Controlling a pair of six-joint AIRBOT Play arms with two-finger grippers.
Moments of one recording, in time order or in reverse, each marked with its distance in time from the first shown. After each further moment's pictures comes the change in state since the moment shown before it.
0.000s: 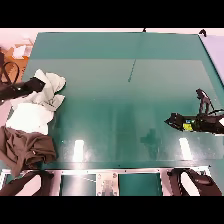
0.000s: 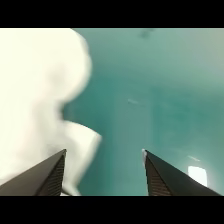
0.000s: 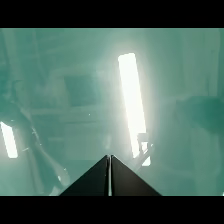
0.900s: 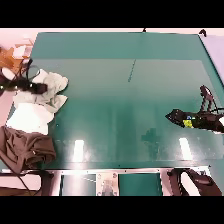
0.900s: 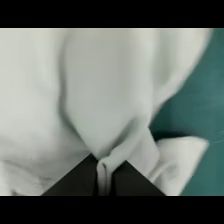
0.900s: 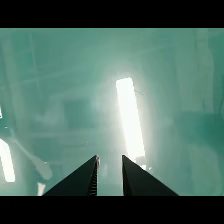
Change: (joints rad) left arm -0.049 -0.486 0.404 0.207 -0.212 0.128; right arm -0.005 -0.013 0.003 0.000 -0.100 0.000
